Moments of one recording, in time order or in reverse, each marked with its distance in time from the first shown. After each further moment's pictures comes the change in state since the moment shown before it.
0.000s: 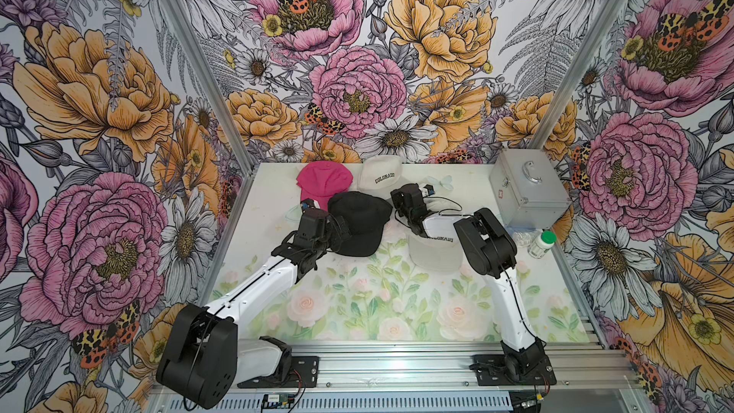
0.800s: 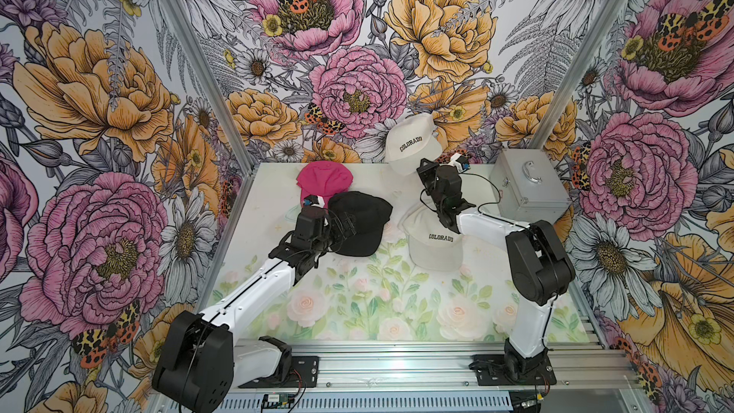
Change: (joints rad) left arm -0.028 -0.038 0.013 0.093 0.175 -0.061; right arm -0.068 -0.496 -0.294 0.111 0.015 -0.235
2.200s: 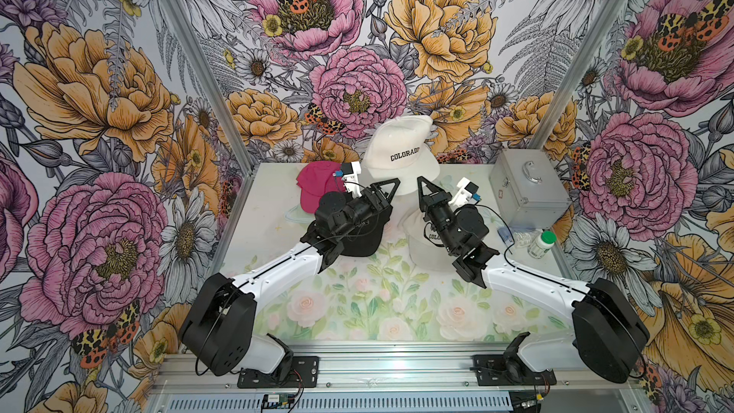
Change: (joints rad) left arm -0.177 0.216 0.160 0.702 0.195 -0.282; right arm 0.246 -0.446 -0.404 0.222 0.065 0.162
